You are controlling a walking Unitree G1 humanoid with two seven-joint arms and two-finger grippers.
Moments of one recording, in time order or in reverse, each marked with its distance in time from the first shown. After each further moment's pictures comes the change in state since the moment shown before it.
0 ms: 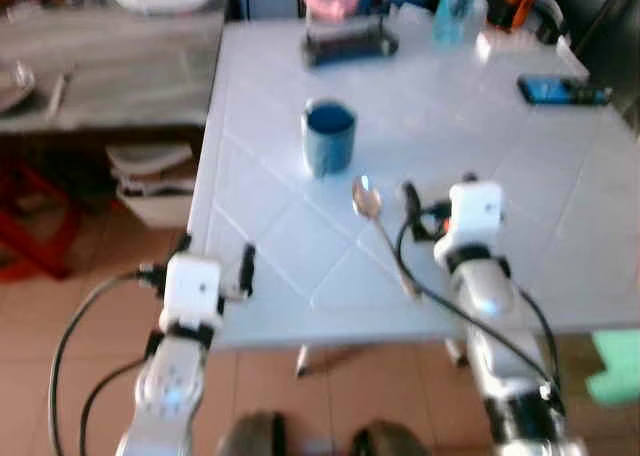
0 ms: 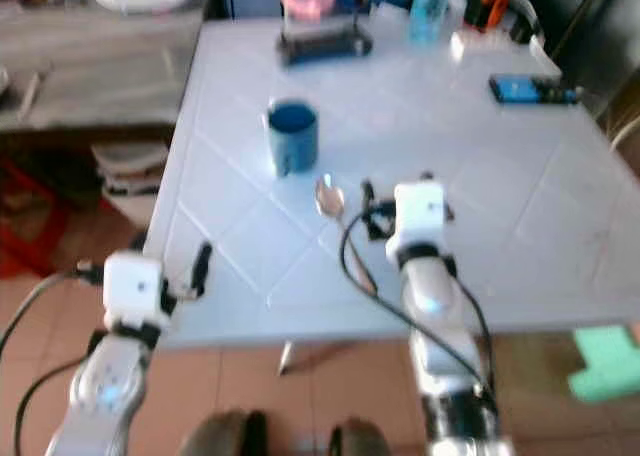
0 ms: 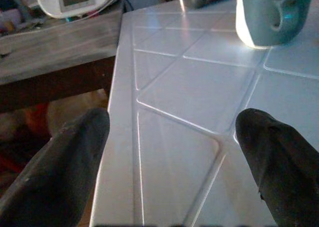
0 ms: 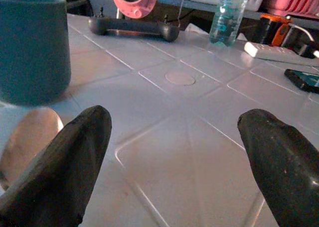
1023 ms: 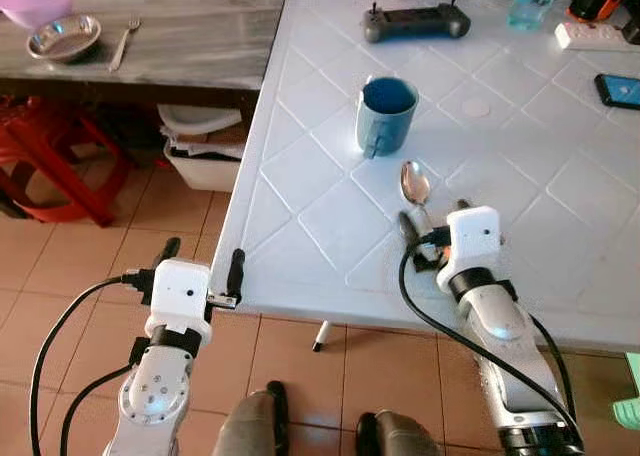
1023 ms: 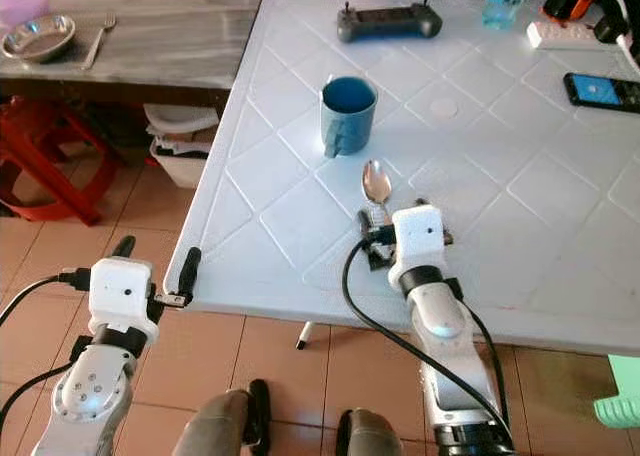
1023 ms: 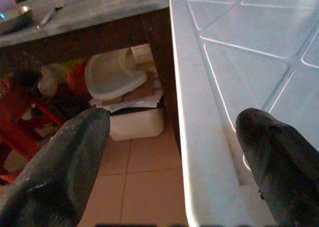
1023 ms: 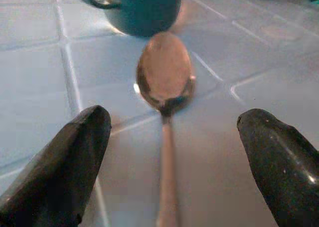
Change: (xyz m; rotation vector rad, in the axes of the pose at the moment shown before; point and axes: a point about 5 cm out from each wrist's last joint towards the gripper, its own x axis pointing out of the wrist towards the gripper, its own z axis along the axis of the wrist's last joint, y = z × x) left arm -0.010 0.010 -0.001 0.016 0.045 -0.010; right arm -0.028 0.004 -0.015 0.011 0.120 0.113
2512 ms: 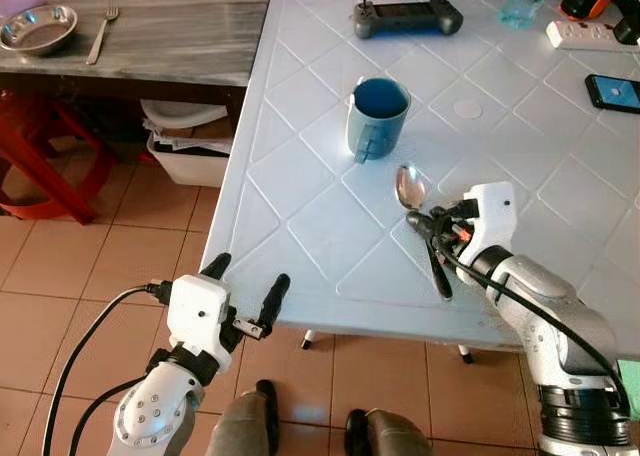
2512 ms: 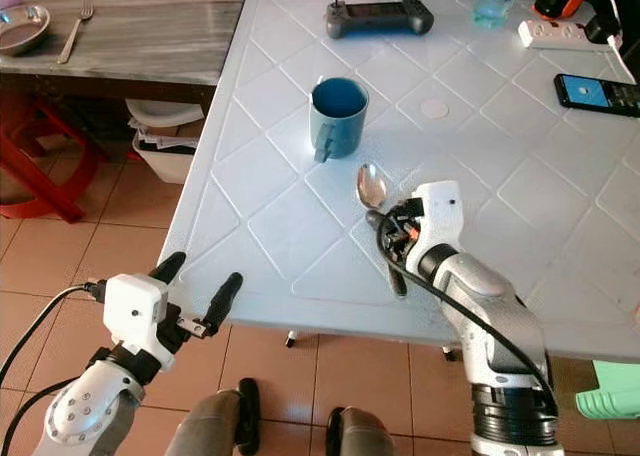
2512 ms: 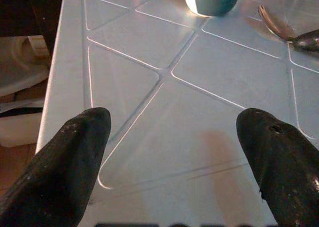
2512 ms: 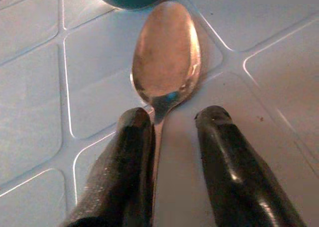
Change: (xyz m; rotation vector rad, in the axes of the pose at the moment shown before) left arm -0.020 -0.024 0.008 -0.188 -0.020 -0.340; right arm 0.007 -0.022 0.009 0.291 0.262 0.226
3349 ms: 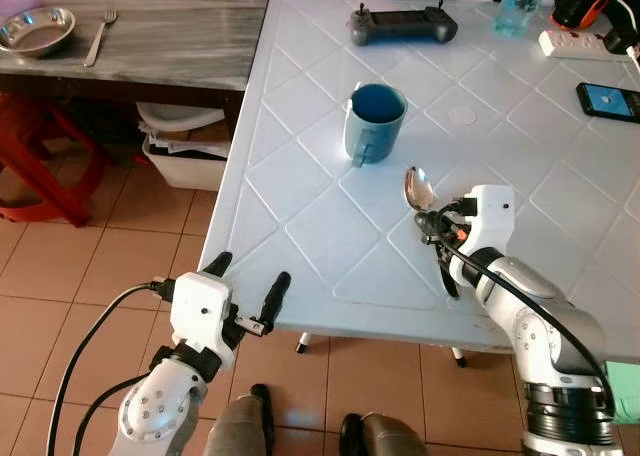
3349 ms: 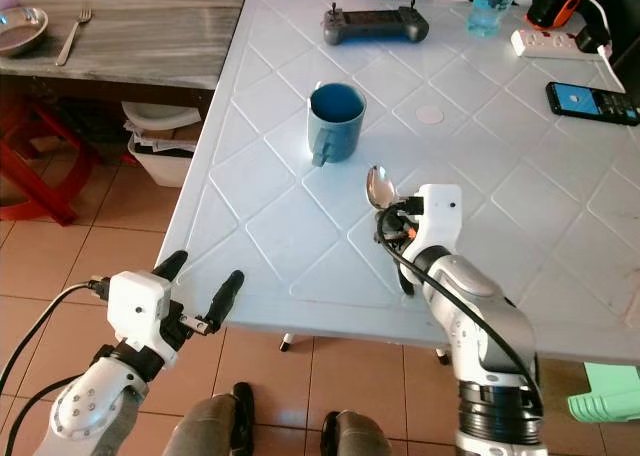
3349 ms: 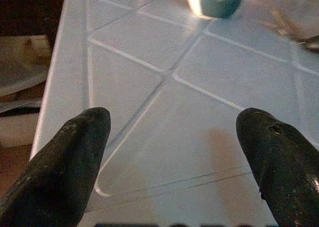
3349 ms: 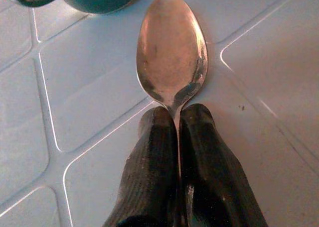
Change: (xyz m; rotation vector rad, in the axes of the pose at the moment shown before) left arm 0.005 0.002 -0.004 -0.003 0.012 0.039; right arm 0.006 0.005 -0.005 0.117 0.012 -0.102
